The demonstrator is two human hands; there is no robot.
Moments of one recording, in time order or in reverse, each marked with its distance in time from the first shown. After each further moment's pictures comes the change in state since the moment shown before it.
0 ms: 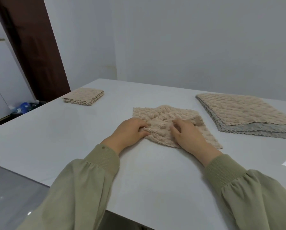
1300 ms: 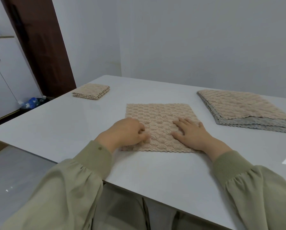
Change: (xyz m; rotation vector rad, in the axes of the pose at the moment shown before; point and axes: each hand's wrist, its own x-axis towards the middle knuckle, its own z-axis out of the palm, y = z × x) left_hand -0.052 0.020 -0.030 0.251 -0.216 -0.050; right_hand -0.030 0.005 -0.020 -0.300 -0.317 -0.036
